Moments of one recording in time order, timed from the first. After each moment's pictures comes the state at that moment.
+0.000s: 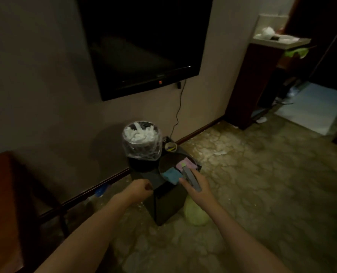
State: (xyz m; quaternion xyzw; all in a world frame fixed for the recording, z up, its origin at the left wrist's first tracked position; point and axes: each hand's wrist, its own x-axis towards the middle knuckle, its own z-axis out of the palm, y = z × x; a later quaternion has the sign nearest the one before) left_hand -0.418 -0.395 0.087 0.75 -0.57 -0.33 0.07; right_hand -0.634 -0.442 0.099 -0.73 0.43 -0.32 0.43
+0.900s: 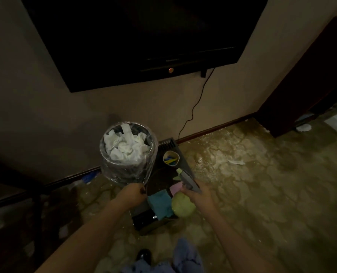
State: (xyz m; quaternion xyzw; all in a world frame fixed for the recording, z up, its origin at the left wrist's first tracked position) left_hand -0.385 -0.678 0.008 0.81 -0.44 -0.38 0.08; right_hand -0.590 -0.785 0.022 -0.63 0.50 -0.15 0.58
